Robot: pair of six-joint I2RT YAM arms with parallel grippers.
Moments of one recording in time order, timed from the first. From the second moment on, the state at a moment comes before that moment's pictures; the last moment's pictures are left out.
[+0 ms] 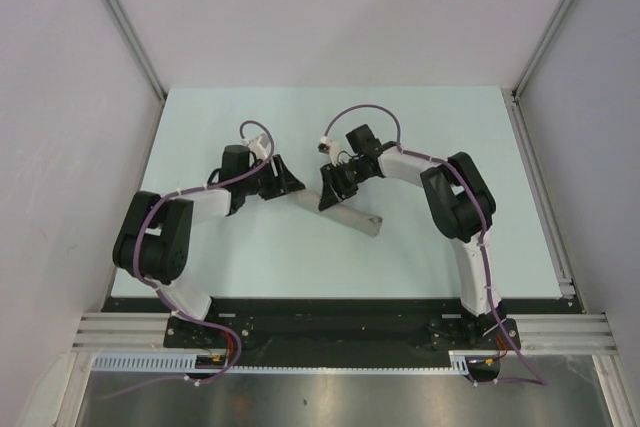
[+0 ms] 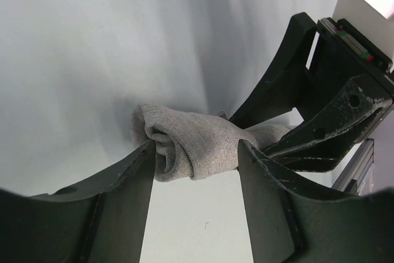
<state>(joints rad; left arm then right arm) -0.23 1.66 0.77 0.25 0.54 -0.56 0.55 2.17 1.50 -0.37 -0.78 0.01</state>
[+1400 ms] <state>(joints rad) -0.24 1.92 0.97 0.24 0.57 -0.66 0.84 1.88 1.19 -0.02 0.03 -0.20</state>
